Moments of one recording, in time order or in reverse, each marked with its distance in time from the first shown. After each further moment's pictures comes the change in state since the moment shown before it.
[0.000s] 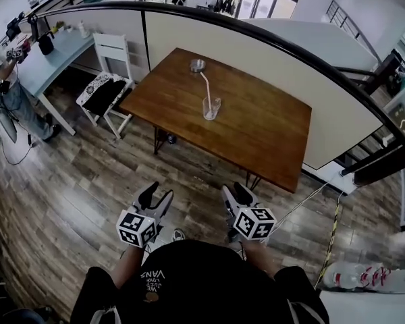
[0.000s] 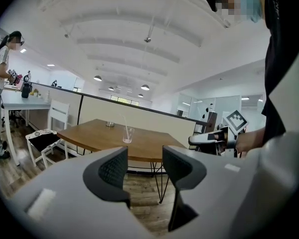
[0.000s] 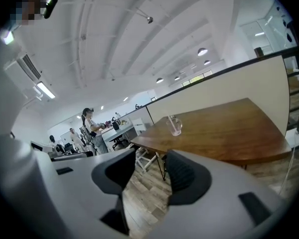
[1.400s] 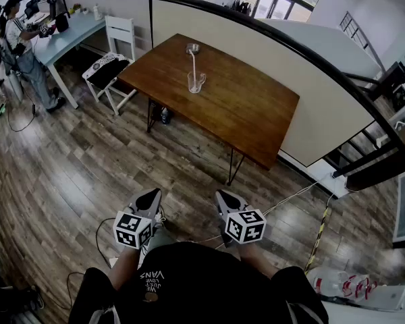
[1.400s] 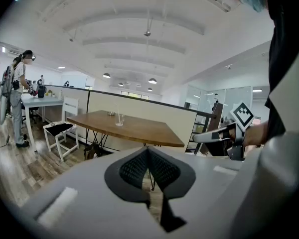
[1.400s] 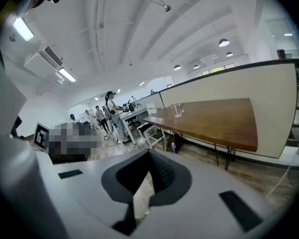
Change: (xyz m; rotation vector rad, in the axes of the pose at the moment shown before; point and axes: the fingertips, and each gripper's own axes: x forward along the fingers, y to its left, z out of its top) left arm -0.048 -0.189 -0.081 -0.011 0.083 0.160; right arm -0.172 -0.043 -0.074 -0.152 0.178 0.163
